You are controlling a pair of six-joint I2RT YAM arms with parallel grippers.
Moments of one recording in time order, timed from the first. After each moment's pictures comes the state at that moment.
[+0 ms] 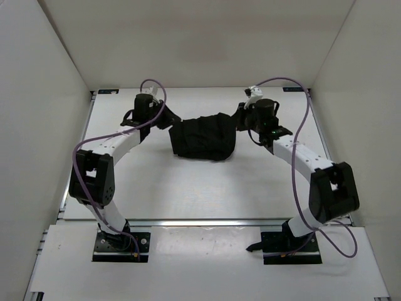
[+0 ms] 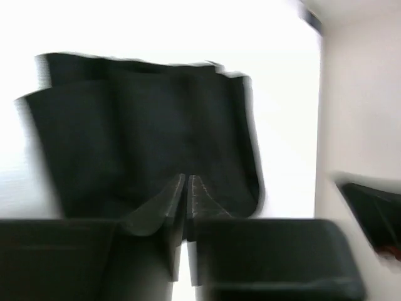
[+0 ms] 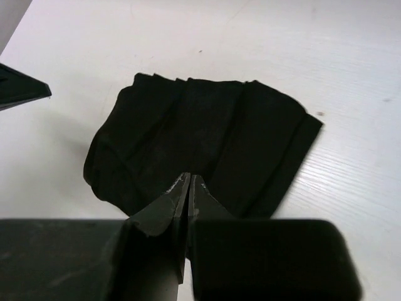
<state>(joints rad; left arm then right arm) -0.23 1.72 1.19 -0.04 0.29 -0.76 0.34 1.47 1.01 0.14 -0.21 0.26</state>
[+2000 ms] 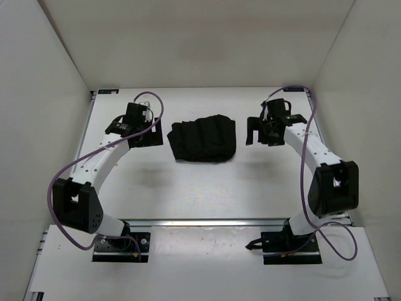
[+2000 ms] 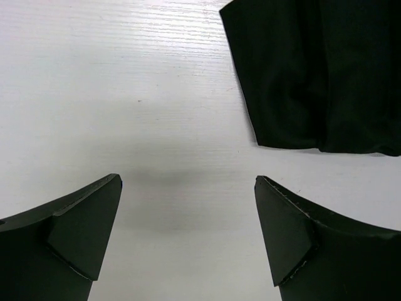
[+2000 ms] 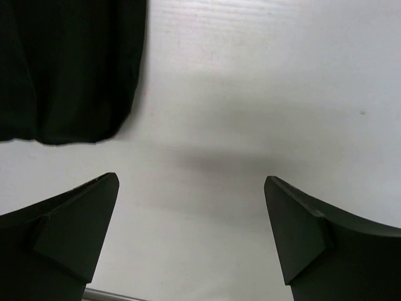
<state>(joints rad) -0.28 1.47 1.19 -0.66 -0.09 -0.30 0.18 1.63 1.31 -0.70 -0.09 0.19</state>
